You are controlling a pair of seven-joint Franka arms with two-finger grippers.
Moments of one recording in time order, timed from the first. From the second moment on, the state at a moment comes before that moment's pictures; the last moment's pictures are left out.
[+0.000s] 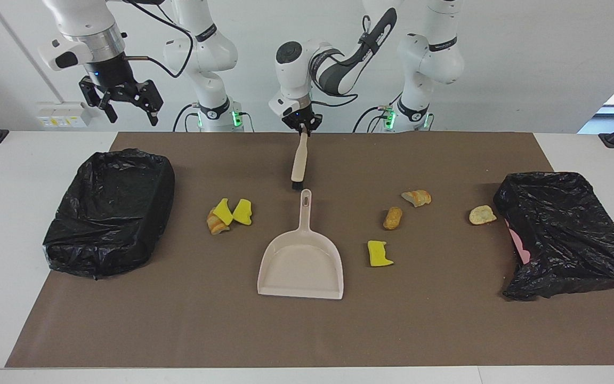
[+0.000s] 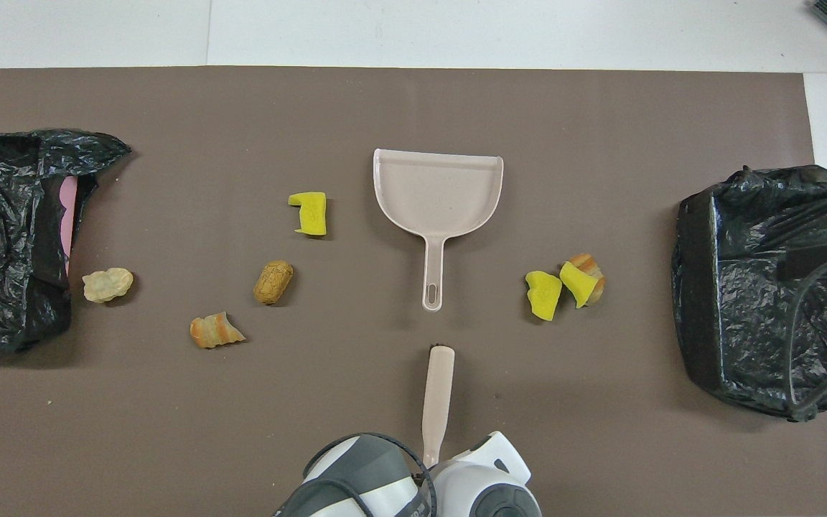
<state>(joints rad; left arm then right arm) -0.90 0.04 -0.21 -2.12 -0.06 1.94 -0.86 0.02 -0.16 -0.04 -1.68 -0.03 1.56 0.07</state>
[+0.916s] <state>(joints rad) -0.63 -0.04 -0.19 -2.11 0.15 1.55 -0.86 0.28 0.03 -0.01 -1.69 0.00 1.72 0.35</state>
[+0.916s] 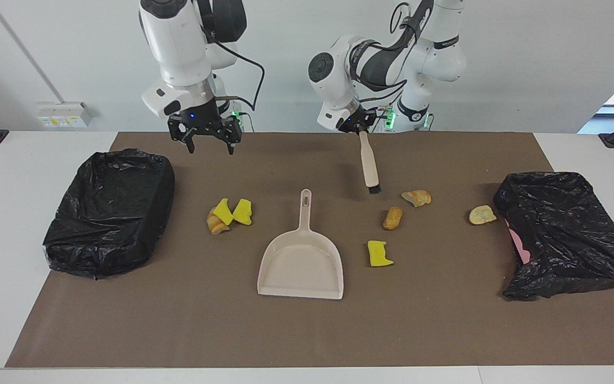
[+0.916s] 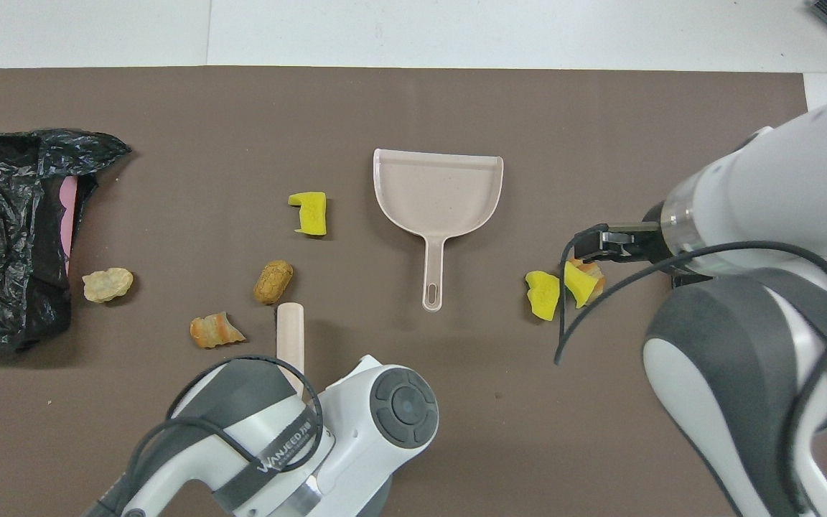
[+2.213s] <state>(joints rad) -0.02 0.00 -0.19 -2.20 0.45 1.75 -0.58 0.57 0.42 -0.01 -1.69 0.08 2.08 0.63</state>
